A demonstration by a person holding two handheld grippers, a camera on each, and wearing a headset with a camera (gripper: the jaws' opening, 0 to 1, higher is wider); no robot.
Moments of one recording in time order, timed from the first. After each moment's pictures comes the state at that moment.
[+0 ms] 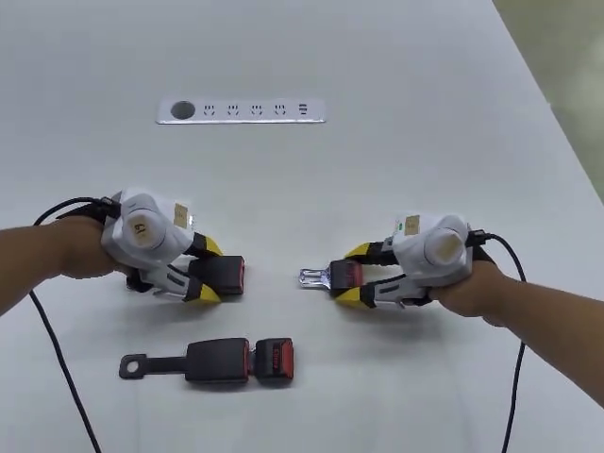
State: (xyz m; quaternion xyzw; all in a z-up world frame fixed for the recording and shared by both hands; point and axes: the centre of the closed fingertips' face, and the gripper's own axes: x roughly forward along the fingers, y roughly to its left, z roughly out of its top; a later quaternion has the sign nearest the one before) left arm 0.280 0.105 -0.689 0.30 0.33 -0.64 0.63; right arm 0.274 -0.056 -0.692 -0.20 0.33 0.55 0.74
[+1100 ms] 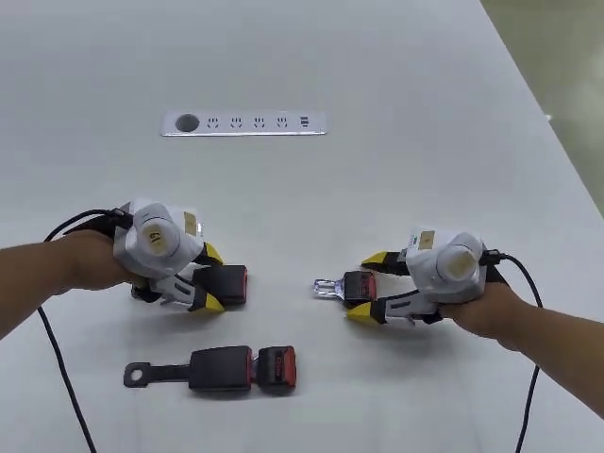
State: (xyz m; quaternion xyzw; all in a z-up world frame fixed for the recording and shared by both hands) left arm 0.286 0.103 -0.679 0.26 0.36 -0.58 0.68; right arm 0.277 -0.068 -0.685 -0.17 0.33 0.50 0.79
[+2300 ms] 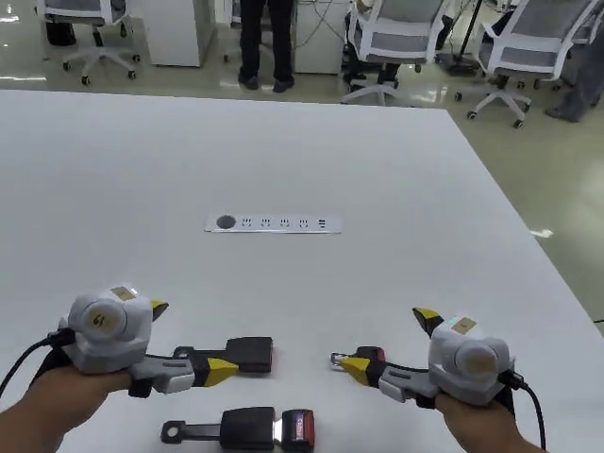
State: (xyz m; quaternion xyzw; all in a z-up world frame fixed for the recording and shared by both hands) left arm 0.257 0.181 -0.584 0.04 0.28 -0.35 0.89; right arm 0.262 -0.060 -0.577 -0.07 0.21 0.29 0.93
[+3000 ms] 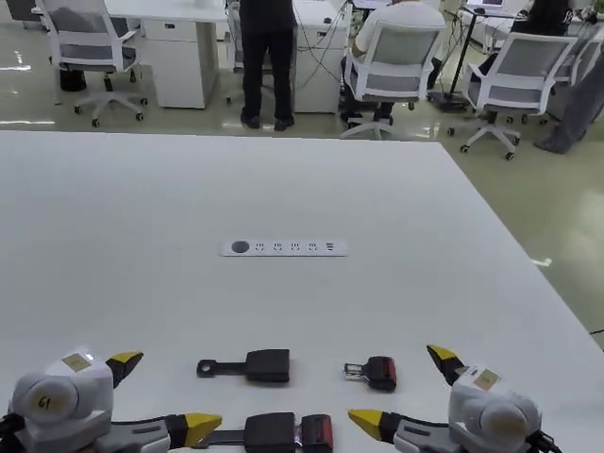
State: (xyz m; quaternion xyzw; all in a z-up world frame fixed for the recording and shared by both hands) left arm 0.183 0.236 -0.552 0.01 0.24 -0.33 0.91; right arm 0.188 -0.042 -0.558 -0.07 0.18 0.29 0.94
